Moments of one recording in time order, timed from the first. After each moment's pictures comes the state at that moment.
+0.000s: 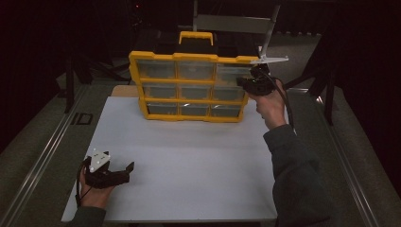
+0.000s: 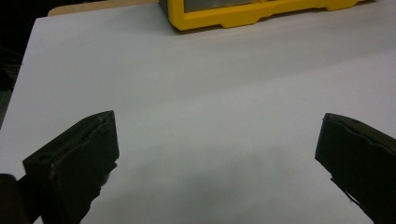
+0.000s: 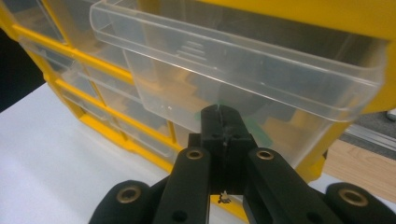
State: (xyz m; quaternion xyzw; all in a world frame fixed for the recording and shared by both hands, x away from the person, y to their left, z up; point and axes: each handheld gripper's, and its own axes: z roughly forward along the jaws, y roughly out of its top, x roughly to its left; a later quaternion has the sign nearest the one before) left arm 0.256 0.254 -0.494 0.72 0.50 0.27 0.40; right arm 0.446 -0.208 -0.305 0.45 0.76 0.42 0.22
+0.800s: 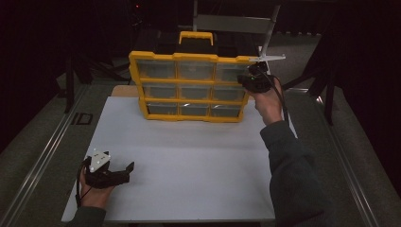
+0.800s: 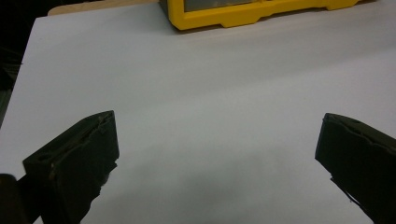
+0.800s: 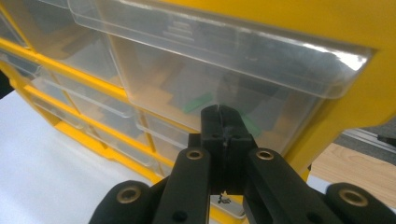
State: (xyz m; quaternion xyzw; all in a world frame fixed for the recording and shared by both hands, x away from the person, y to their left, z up) left arm 0.257 0.254 -0.495 0.72 0.50 0.27 0.39; right arm 0.461 -0.205 -0.311 0.47 0.75 0.41 0.24
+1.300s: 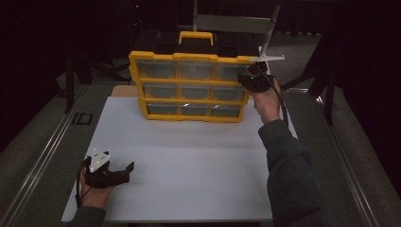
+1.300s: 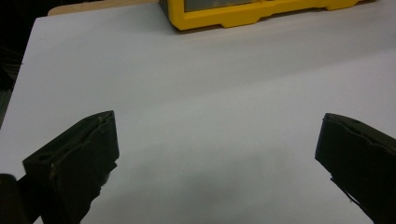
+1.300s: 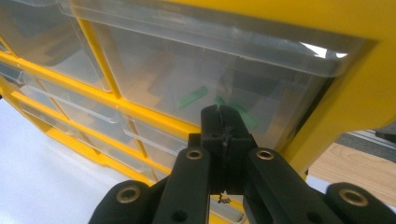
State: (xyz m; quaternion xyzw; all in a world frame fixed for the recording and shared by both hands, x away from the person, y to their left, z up) left arm 0.257 0.254 -0.494 0.72 0.50 0.27 0.39; right arm 0.468 -0.207 -0.317 0.47 0.74 0.41 0.24
